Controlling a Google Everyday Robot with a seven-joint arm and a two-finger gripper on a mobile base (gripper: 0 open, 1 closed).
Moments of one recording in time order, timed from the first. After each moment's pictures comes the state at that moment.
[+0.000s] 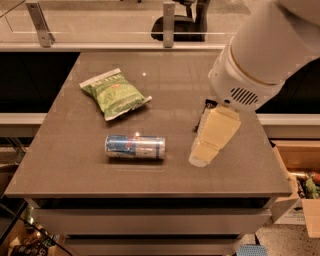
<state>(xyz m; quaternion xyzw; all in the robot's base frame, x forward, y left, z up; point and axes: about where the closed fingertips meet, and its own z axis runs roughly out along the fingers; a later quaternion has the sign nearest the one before) 0.427 -0.087 0.952 -0.59 0.78 0.01 0.21</state>
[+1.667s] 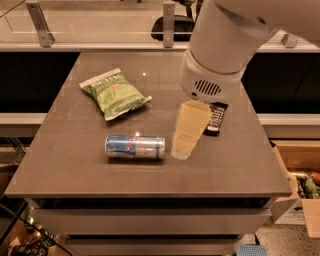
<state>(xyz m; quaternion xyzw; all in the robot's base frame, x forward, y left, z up) 0.445 -0.059 0.945 -0.61 0.78 -0.02 0.16</state>
